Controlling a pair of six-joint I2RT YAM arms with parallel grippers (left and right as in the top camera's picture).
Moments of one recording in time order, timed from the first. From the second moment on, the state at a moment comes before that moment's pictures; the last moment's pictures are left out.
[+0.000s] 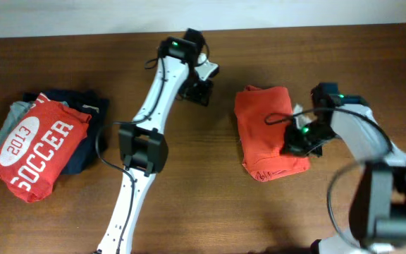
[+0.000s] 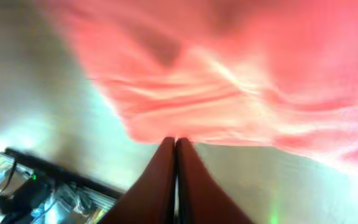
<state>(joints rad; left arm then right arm) -0.37 2.82 2.89 -1.58 0.36 0.16 -0.08 1.72 1.18 -1.03 -0.46 0.08</state>
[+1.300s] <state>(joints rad) -0.61 2.71 2.41 -1.59 0.62 0.10 -0.08 1.98 1.18 -0.10 -0.41 0.60</state>
